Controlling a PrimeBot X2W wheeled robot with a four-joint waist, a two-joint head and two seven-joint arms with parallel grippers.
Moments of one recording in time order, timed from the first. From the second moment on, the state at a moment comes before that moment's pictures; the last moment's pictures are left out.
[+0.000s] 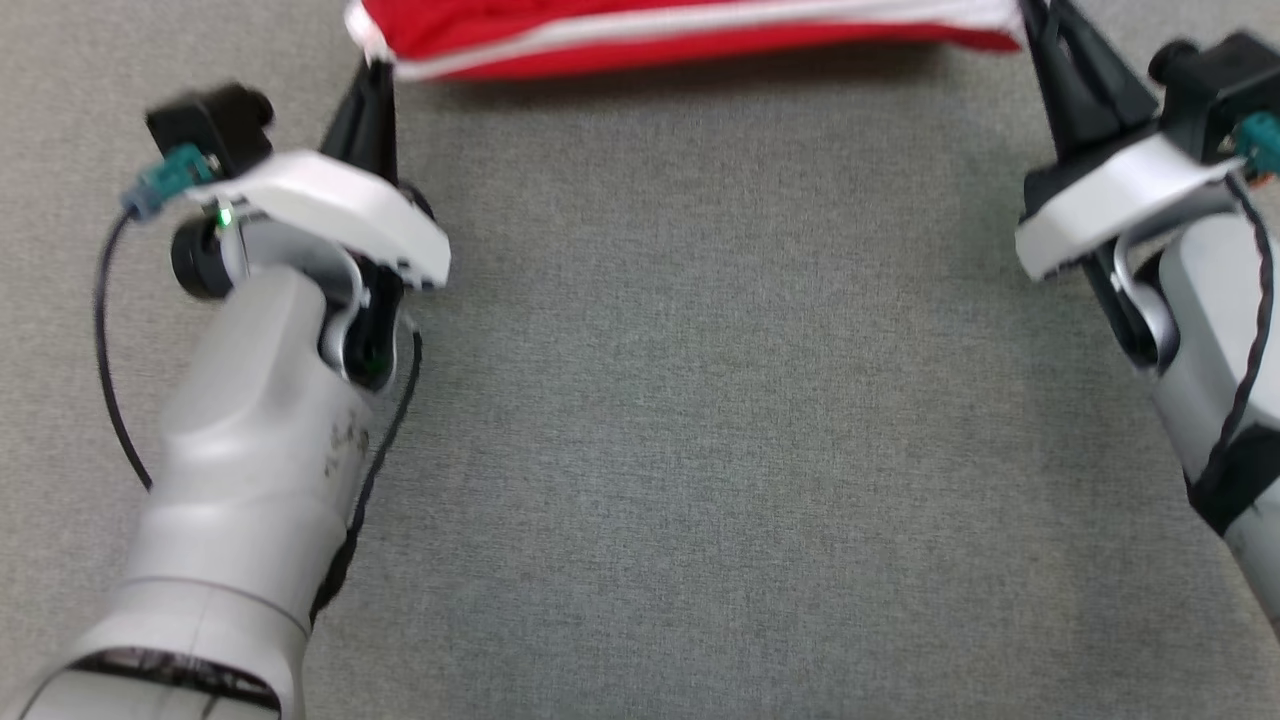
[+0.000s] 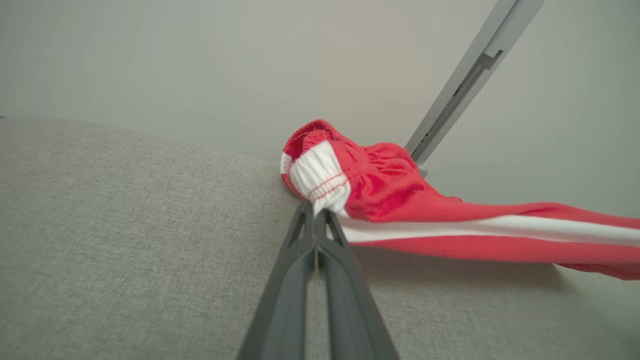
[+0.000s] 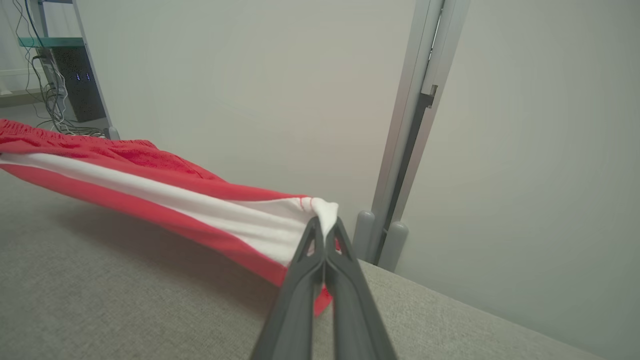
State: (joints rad) left arm -1.01 0.05 -0.29 1.02 -0.67 -0.10 -0.26; right arm -0.97 -0.34 0.50 0.69 0.32 0.13 -0.26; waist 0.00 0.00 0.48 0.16
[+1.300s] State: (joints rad) left arm -0.41 0.16 -0.60 0.87 -0.42 -0.13 -0.19; right arm -0.51 -0.73 1.03 0.57 0.95 0.13 0.02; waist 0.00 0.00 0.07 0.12
